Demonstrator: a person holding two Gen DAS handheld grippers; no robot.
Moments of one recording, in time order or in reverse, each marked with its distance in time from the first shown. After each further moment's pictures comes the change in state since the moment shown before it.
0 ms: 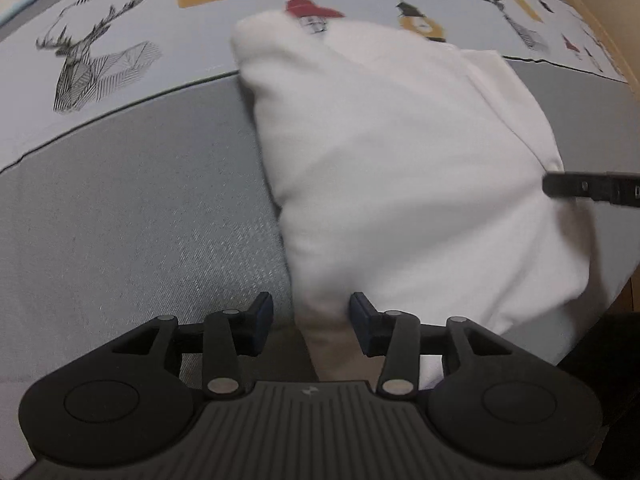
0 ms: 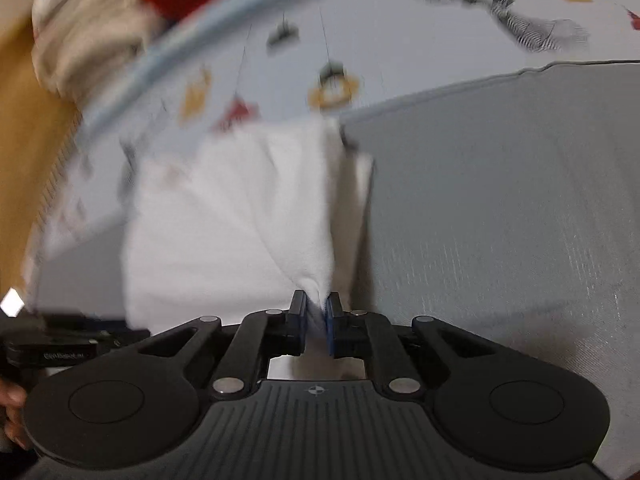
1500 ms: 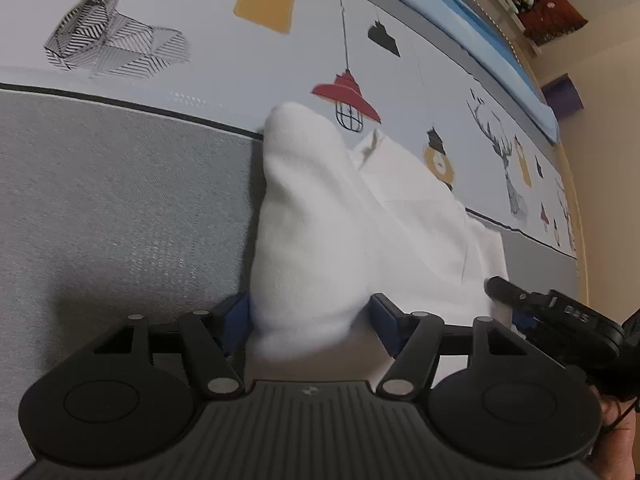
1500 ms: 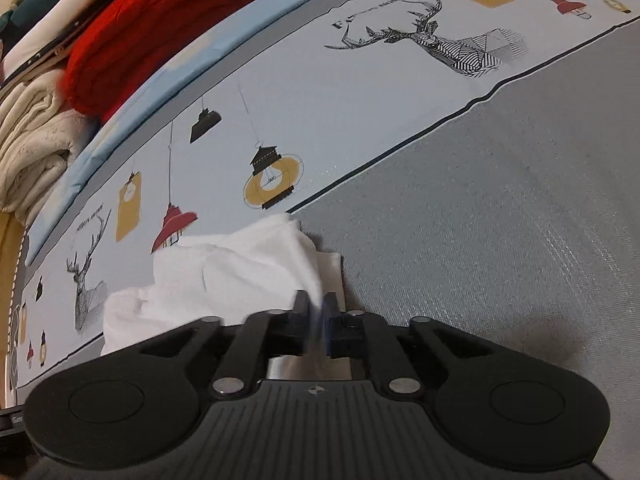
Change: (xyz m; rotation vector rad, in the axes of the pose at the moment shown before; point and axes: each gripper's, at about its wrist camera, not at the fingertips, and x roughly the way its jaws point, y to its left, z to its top) left arm 0.025 0.062 0.051 -0.432 -0.115 -0.310; right arm 0.023 -0.006 0.028 0.315 -0.206 -0.107
